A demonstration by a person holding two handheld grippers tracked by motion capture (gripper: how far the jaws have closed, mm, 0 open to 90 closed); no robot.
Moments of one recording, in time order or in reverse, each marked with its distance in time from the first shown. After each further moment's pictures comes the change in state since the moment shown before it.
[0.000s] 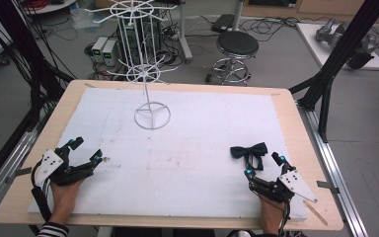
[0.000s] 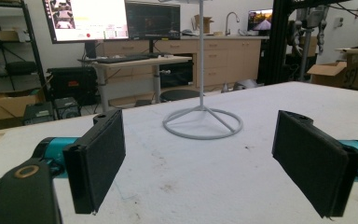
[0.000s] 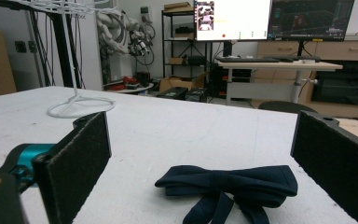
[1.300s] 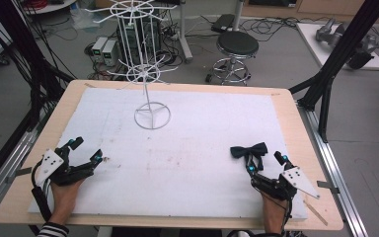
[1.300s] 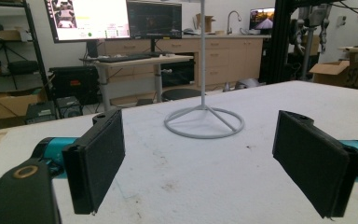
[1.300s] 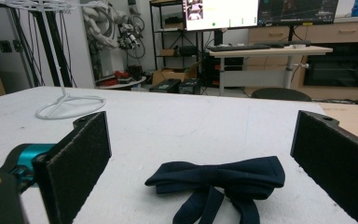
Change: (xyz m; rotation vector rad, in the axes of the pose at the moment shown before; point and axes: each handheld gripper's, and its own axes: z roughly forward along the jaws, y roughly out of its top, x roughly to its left) left arm 0.000 0.000 0.000 0.006 0.005 0.008; right arm -0.004 0.008 0.002 0.056 -0.040 0.056
